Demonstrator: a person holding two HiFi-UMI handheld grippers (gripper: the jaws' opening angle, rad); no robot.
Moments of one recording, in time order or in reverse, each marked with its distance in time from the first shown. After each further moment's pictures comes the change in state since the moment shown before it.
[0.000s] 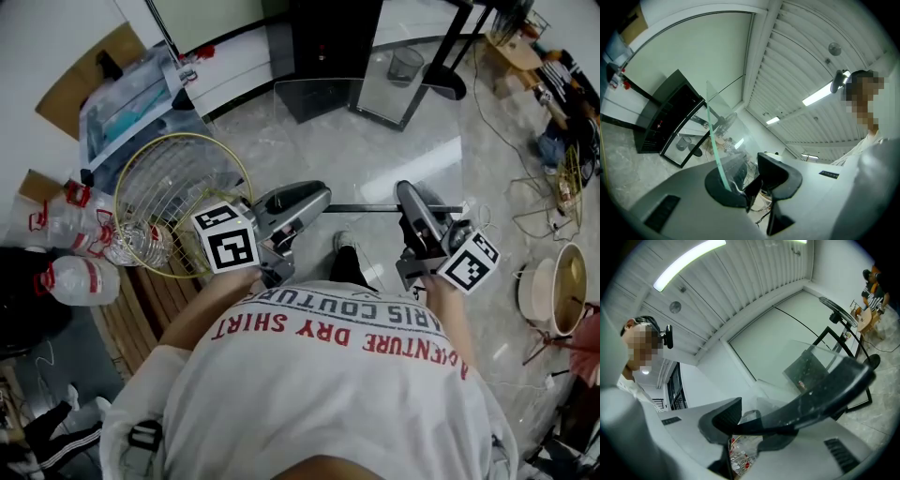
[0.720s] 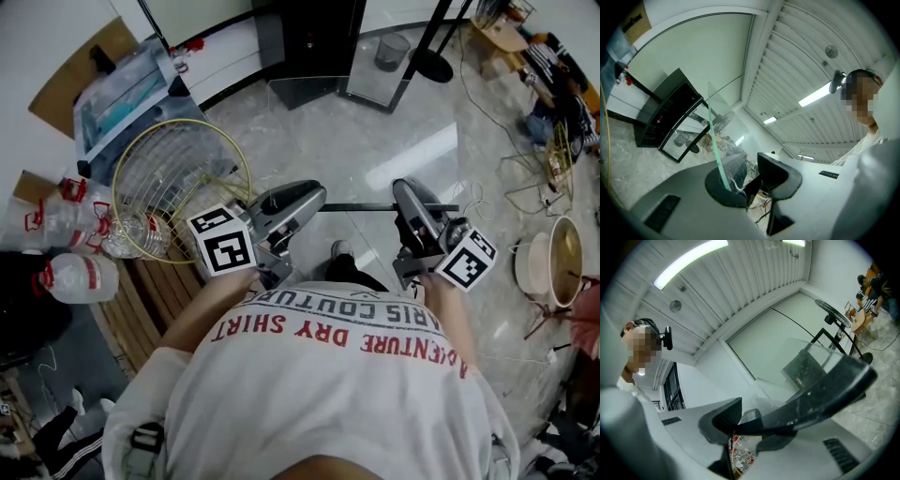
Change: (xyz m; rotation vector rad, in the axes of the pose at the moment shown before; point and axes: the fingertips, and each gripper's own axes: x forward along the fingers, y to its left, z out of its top) left arm -0.042 -0.044 -0.030 -0.023 0.006 -0.027; right arm -0.037 0.057 -0.027 0.023 -0.004 -0.048
